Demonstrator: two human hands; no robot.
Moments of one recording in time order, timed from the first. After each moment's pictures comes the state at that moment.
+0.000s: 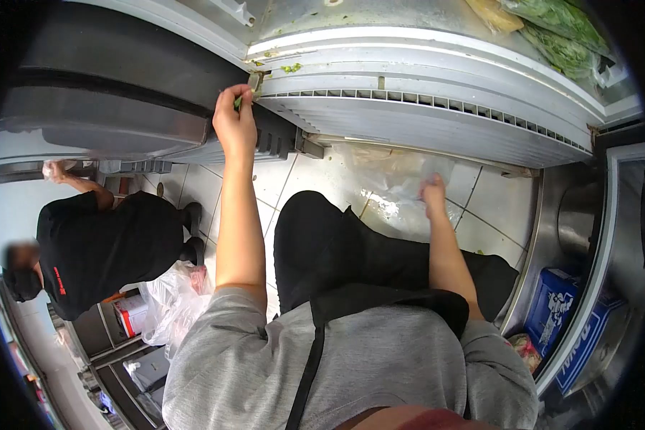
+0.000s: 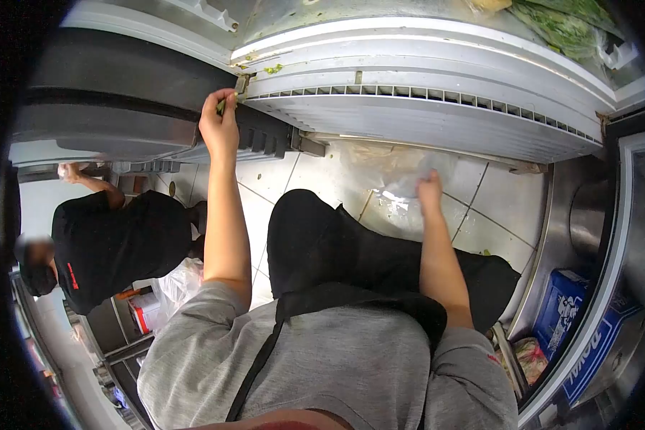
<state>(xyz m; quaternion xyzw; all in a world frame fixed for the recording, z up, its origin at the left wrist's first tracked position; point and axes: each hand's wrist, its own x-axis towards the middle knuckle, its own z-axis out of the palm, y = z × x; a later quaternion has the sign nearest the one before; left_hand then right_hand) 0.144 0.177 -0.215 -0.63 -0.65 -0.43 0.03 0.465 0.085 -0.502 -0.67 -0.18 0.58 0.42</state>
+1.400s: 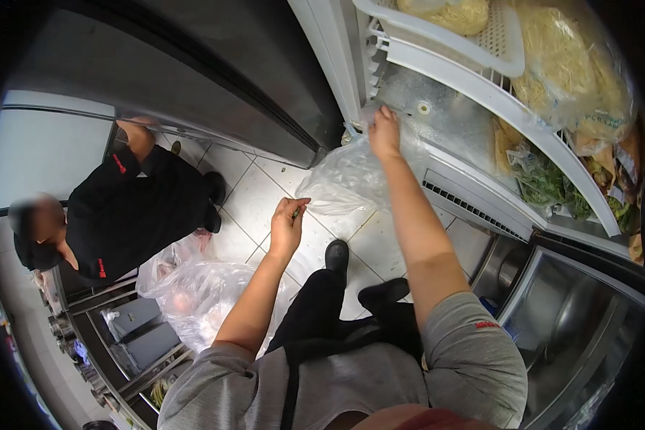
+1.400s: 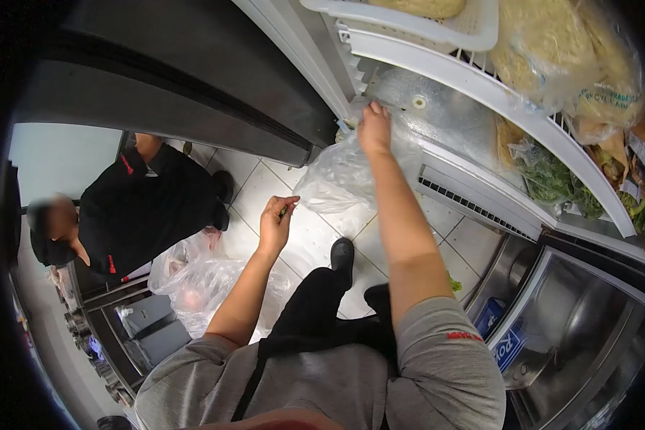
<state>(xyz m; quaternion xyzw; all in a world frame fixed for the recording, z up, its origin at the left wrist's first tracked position) 0.114 0.031 -0.071 -0.50 -0.76 -0.32 -0.24 0.262 0.273 -0.159 -0.51 -0.80 0.19 0.26</state>
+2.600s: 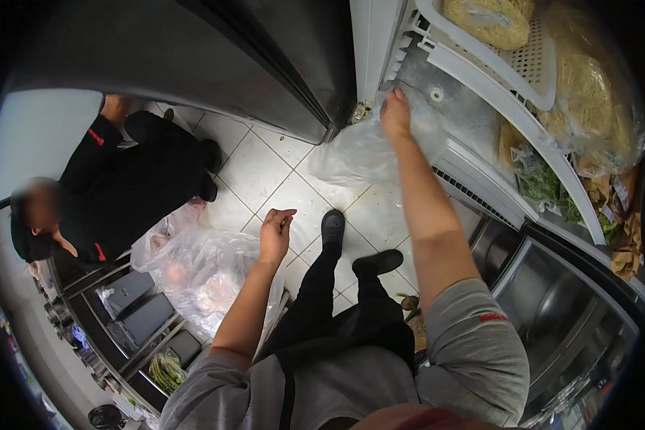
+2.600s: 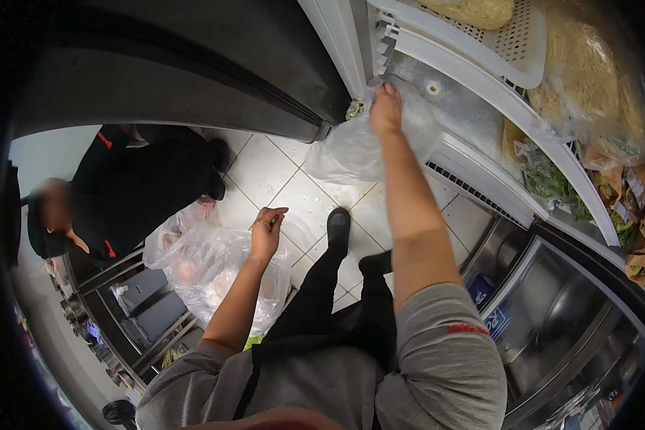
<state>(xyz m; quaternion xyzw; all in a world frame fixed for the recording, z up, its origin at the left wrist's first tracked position) 0.085 -0.041 -0.055 -0.42 -0.82 -0.26 -0.30 0.248 0.286 -0.181 -0.53 -0.78 0.11 0.31</state>
